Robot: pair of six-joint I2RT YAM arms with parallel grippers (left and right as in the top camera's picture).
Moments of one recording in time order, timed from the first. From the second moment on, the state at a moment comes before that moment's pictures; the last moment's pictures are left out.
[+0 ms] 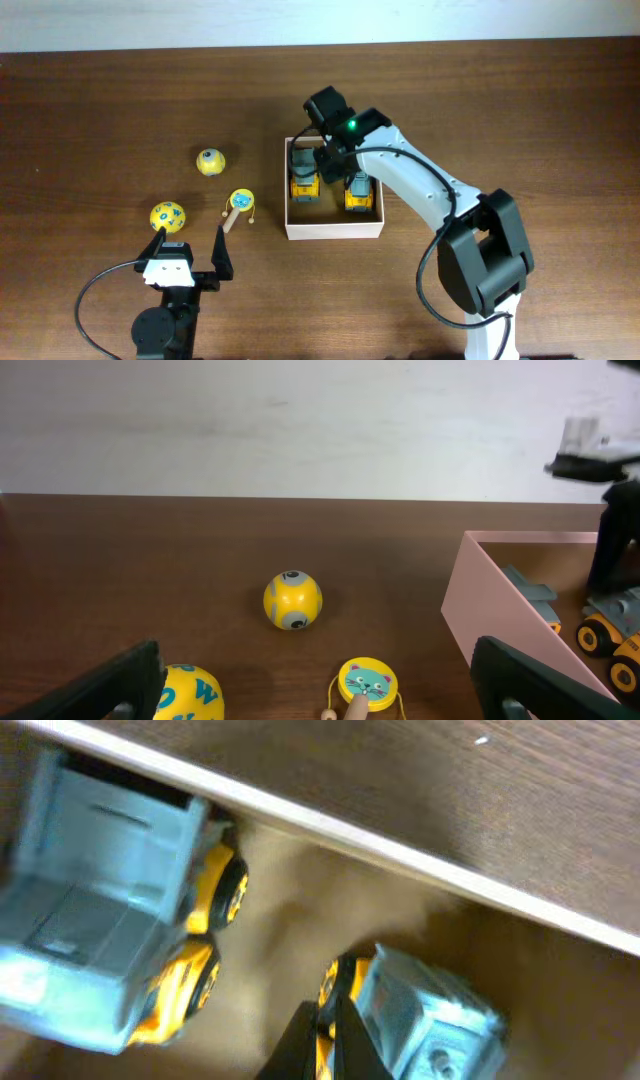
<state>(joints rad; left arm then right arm) 0.00 0.01 0.02 -0.08 0.03 -0.05 0.56 2.08 1.72 -0.93 0.10 0.20</state>
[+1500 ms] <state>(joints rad) 0.00 0.01 0.02 -0.08 0.03 -0.05 0.60 2.08 1.65 -1.18 0.06 0.21</state>
